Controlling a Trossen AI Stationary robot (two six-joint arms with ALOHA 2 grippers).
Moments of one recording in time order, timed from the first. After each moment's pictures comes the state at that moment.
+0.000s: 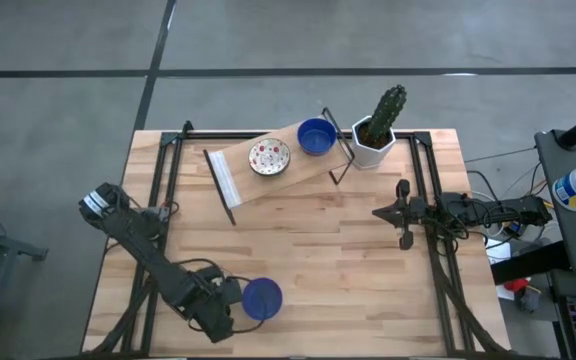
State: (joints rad) left arm -0.77 1.64 1.21 -0.82 -0.13 -1.12; right arm 0.12 0.04 0.04 -0.05 0.18 0.02
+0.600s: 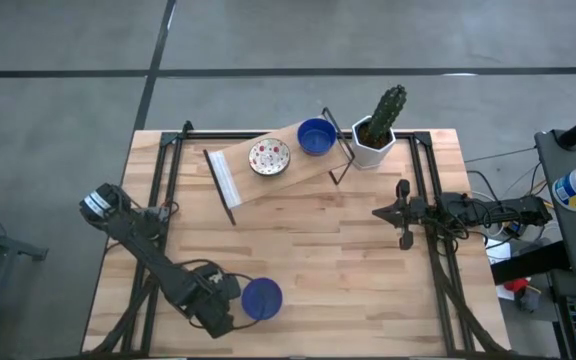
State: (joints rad) left arm -0.77 1.65 1.15 -0.81 -0.13 -1.18; right arm 0.12 0.04 0.04 -0.05 0.18 0.02
